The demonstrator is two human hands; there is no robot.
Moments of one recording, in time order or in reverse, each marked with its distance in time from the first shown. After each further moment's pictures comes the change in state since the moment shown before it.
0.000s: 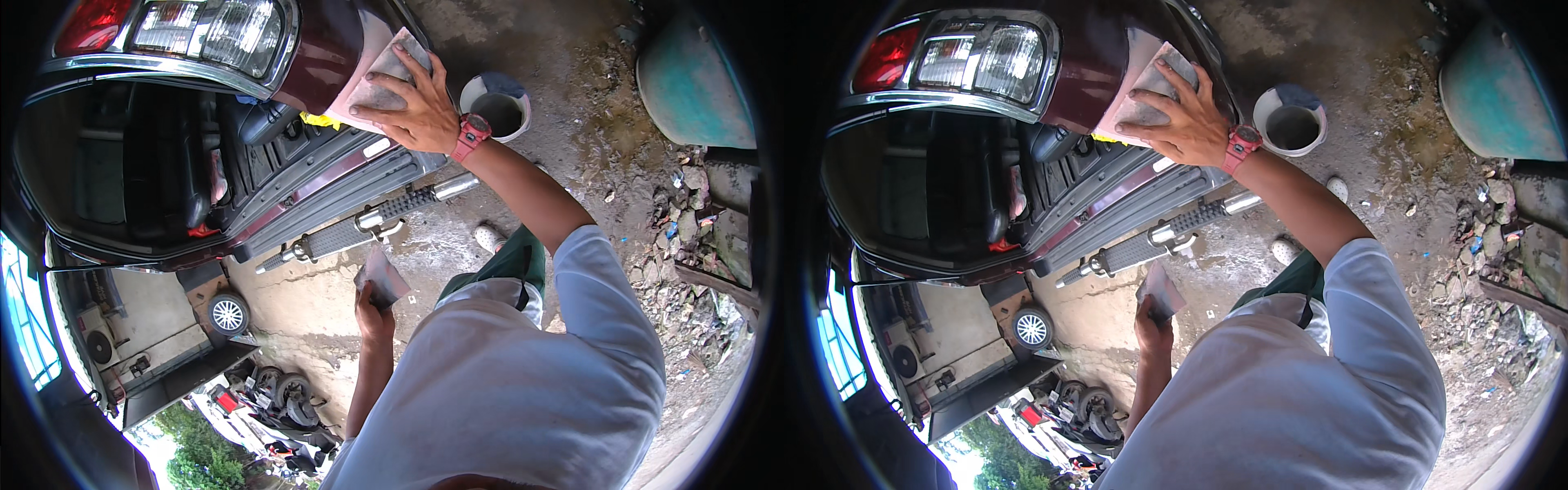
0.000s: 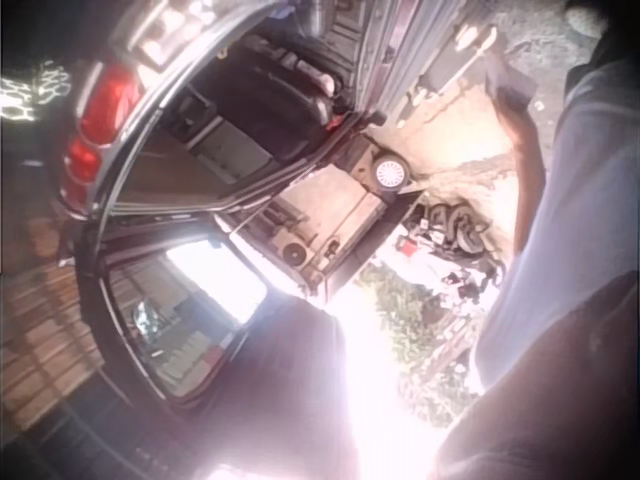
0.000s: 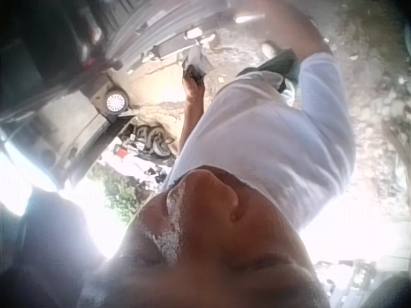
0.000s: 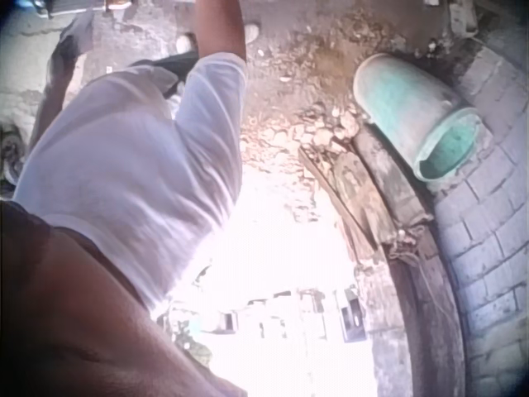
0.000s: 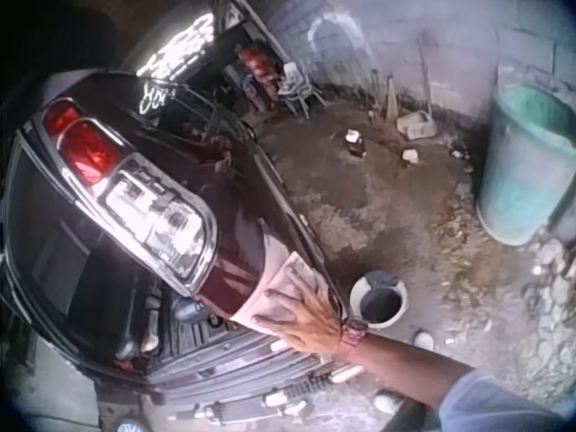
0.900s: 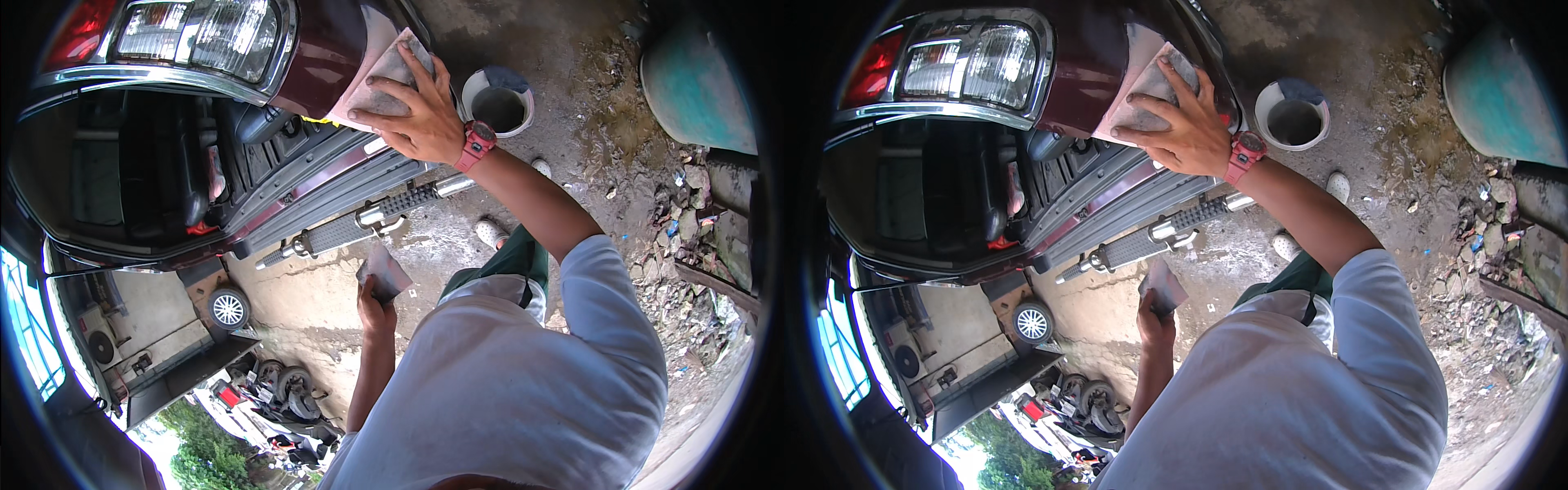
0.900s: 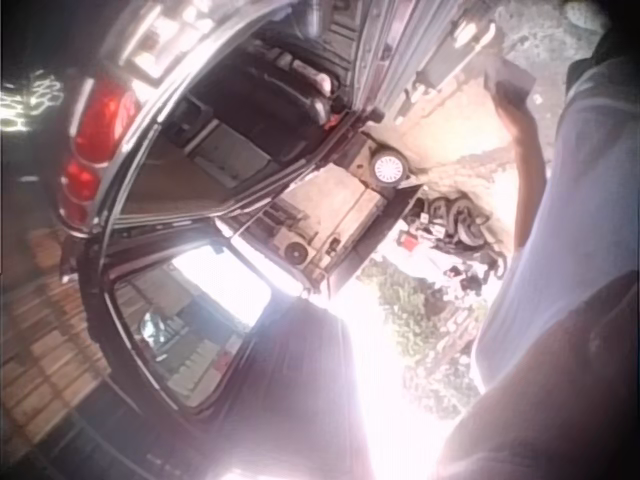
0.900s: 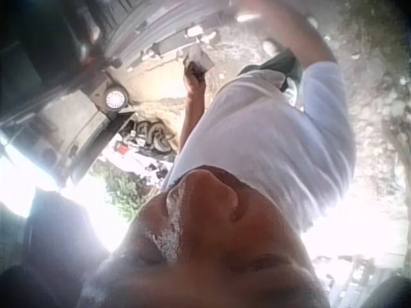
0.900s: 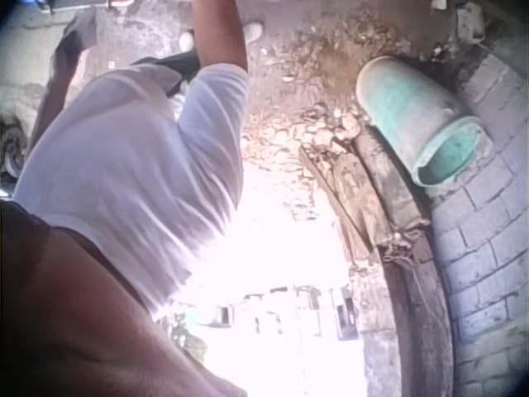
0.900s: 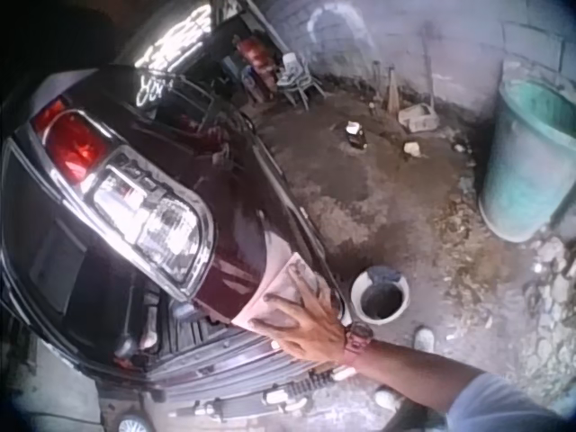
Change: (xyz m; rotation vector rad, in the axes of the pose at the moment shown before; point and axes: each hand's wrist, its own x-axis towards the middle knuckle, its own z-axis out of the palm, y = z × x) left_hand 0.023 0.000 -0.004 0.010 0.043 -0.023; right_hand 0.005 -0.007 0.003 0.054 0.011 0.019
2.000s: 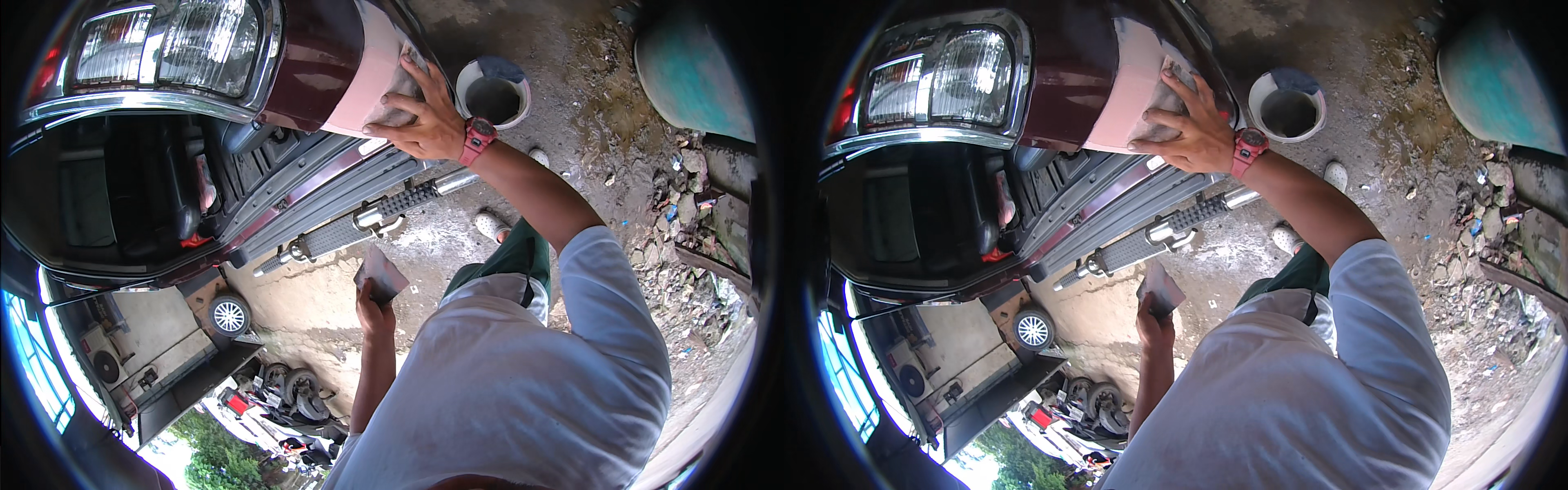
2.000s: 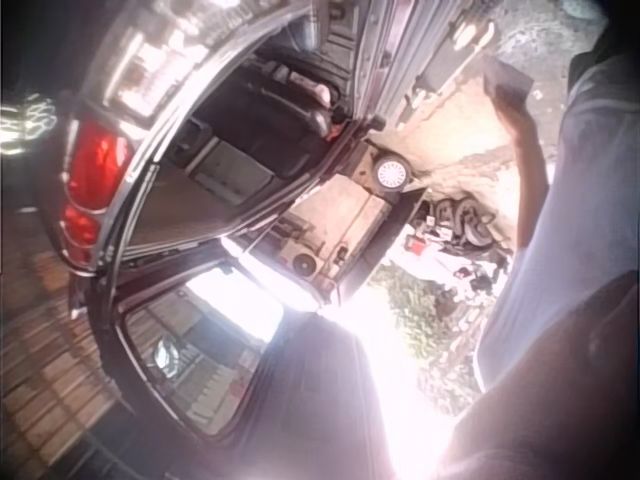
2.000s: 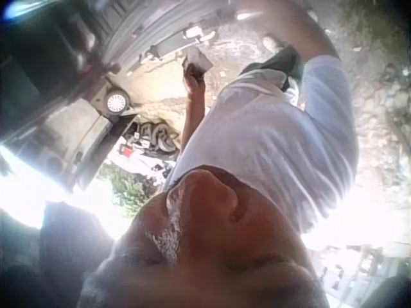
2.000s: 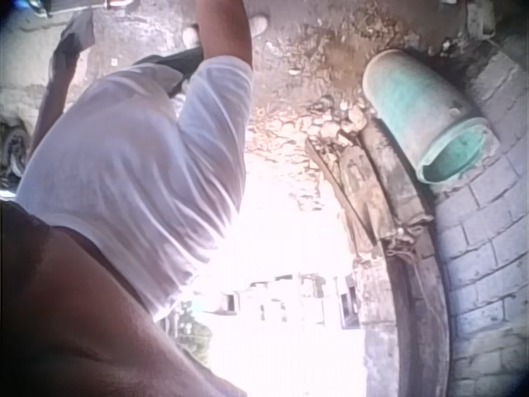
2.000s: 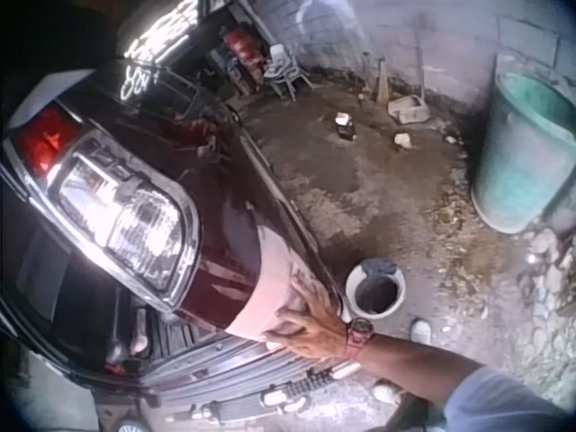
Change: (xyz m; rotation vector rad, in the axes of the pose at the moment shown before) left_hand 0.030 0.010 -0.011 0.027 0.039 -0.039; right_hand -0.042 0.030 0.043 0.039 -0.046 -0.064
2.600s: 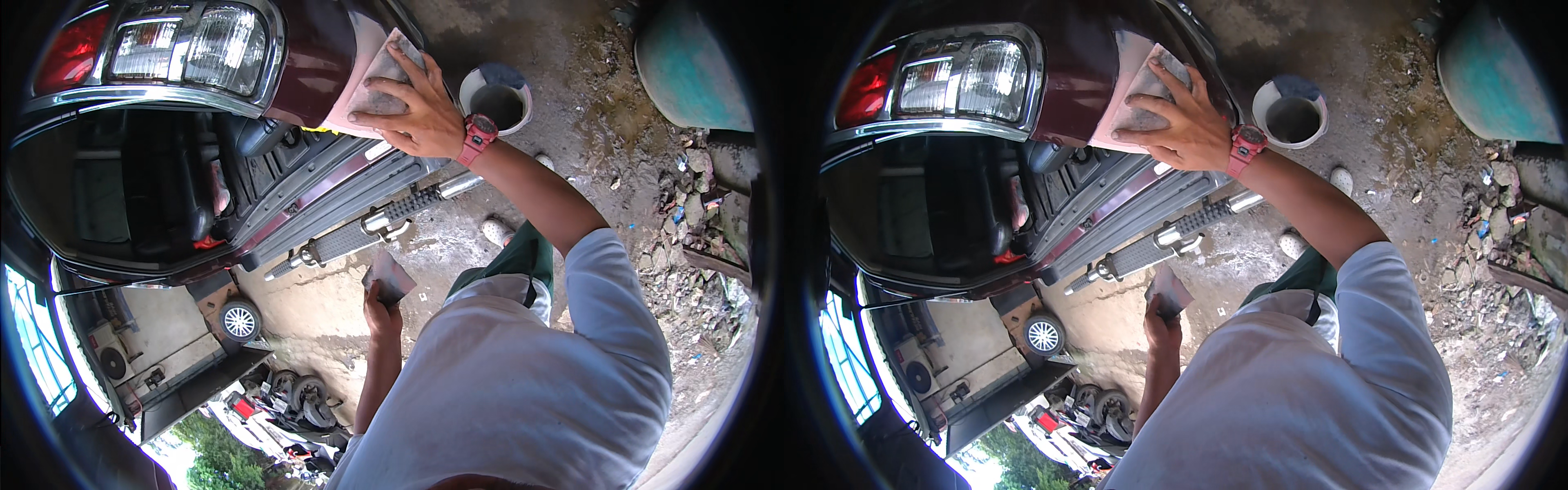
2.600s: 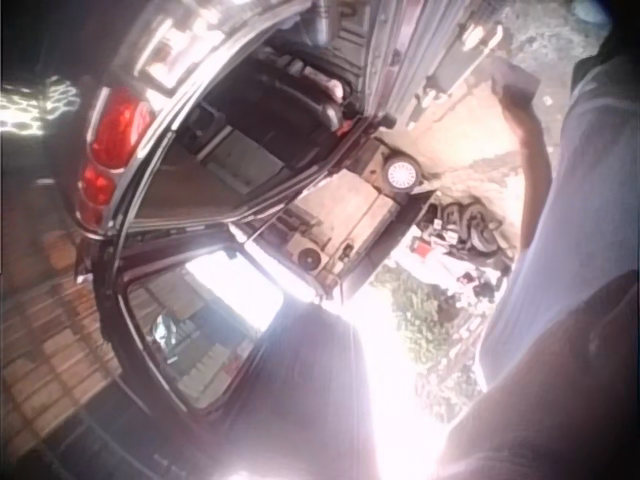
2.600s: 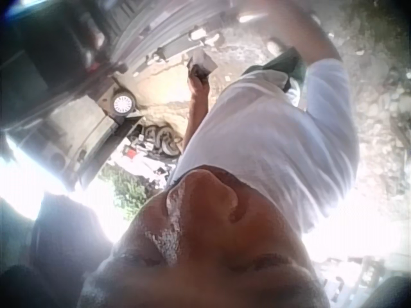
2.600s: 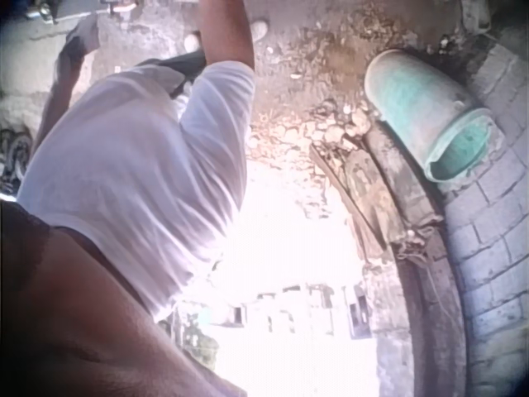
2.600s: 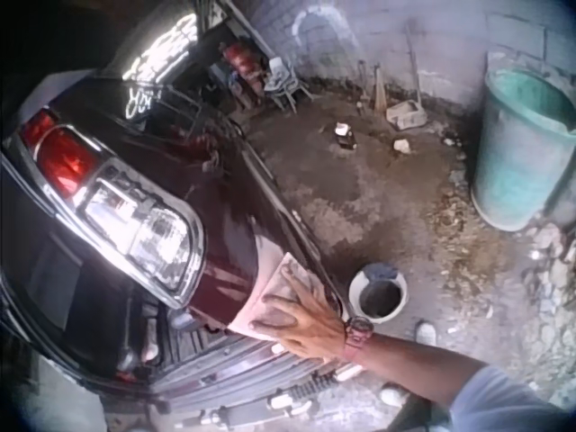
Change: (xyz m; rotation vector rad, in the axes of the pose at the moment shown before) left_hand -0.025 -0.009 0.011 0.020 0.029 0.032; right_hand 0.038 -0.017 -0.048 -0.022 0.005 0.038
